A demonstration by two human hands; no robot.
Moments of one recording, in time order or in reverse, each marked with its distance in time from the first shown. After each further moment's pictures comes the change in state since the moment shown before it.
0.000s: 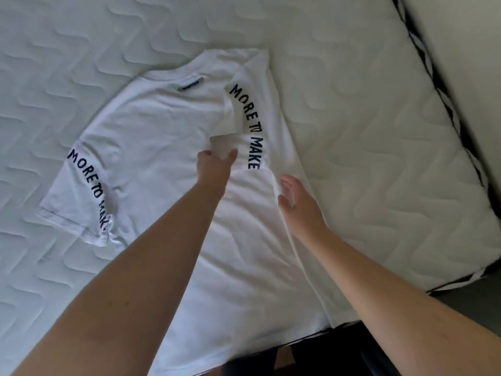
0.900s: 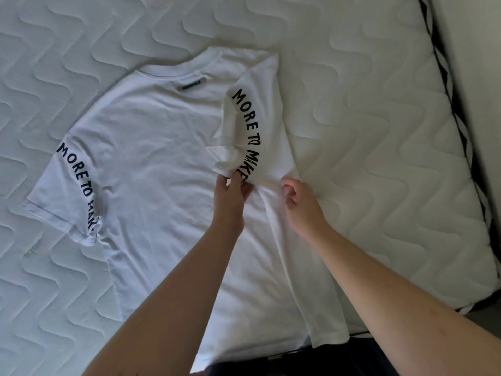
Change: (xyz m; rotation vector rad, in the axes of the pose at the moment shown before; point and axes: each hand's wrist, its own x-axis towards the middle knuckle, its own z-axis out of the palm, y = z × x) left_hand -0.040 -0.018 0.046 -0.824 -0.140 -0.089; right_hand 0.053 -0.002 -0.023 -0.040 -0.127 0.072
